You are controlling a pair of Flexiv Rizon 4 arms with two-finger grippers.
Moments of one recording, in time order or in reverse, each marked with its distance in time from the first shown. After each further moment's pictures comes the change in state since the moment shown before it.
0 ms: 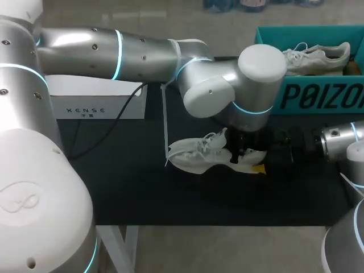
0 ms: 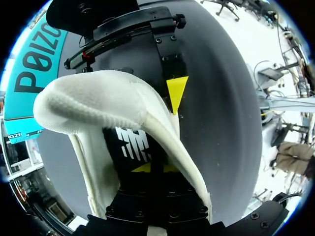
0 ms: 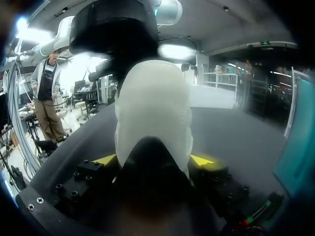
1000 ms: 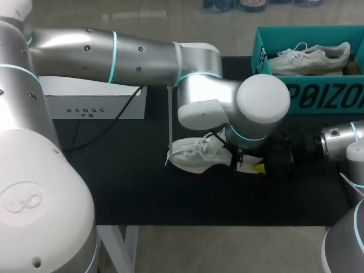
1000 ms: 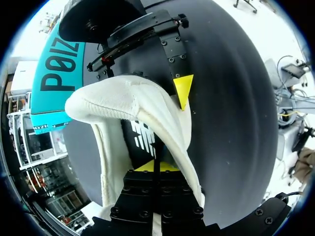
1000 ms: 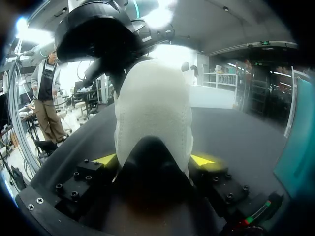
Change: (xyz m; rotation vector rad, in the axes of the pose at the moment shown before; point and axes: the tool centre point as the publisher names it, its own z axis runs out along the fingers) left arm -0.005 0.007 -0.021 -0.045 -0.260 -0.033; right arm 0.000 0.001 0.000 -0.001 0.001 0.001
